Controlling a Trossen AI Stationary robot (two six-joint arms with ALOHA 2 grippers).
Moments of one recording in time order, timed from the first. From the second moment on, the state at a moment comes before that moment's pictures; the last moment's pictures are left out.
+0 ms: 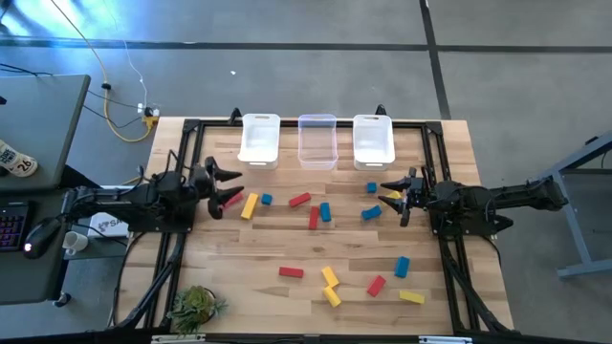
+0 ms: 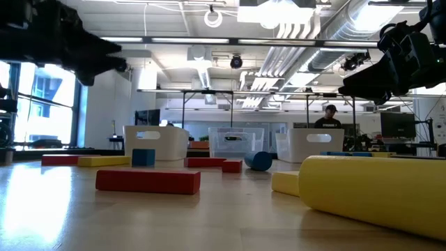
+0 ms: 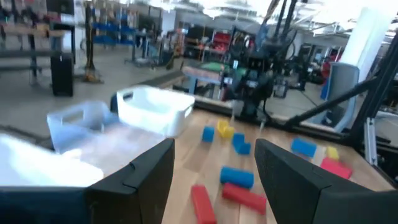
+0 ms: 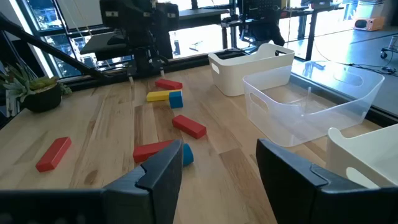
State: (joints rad) left arm 0.19 0.14 0.05 0.13 -0.17 -0.14; right arm 0.07 0.21 0.01 0.05 0.32 0.16
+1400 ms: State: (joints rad) left arm 0.24 0.95 0.70 -0.87 -0.29 -0.50; right arm 0.07 0.21 0.01 0.05 0.32 0.16
